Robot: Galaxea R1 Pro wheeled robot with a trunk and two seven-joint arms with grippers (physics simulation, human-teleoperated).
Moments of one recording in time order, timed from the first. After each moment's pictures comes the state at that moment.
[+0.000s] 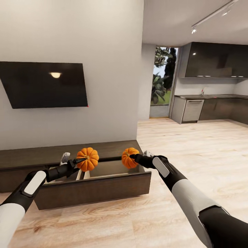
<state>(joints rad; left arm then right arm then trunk) -0.72 0.34 -0.04 -0.73 1.01 0.82 -0.47 -0.95 0.05 0.30 -0.55 -0.89 0.53 -0.03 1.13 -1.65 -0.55</state>
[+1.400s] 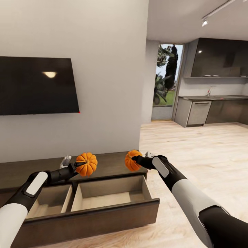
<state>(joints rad) -0.72 0.31 -0.02 -0.71 1.01 0.81 -0.30 -0.95 0.05 0.31 -0.56 -0.88 0.55 -0.14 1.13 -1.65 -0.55</state>
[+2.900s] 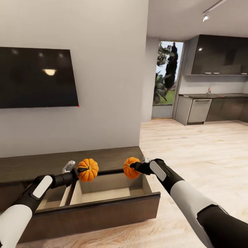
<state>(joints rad) -0.72 0.28 -0.04 -0.63 0.90 0.75 -0.29 -0.95 0.05 0.41 -0.50 -0.88 0.59 -0.13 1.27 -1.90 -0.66</state>
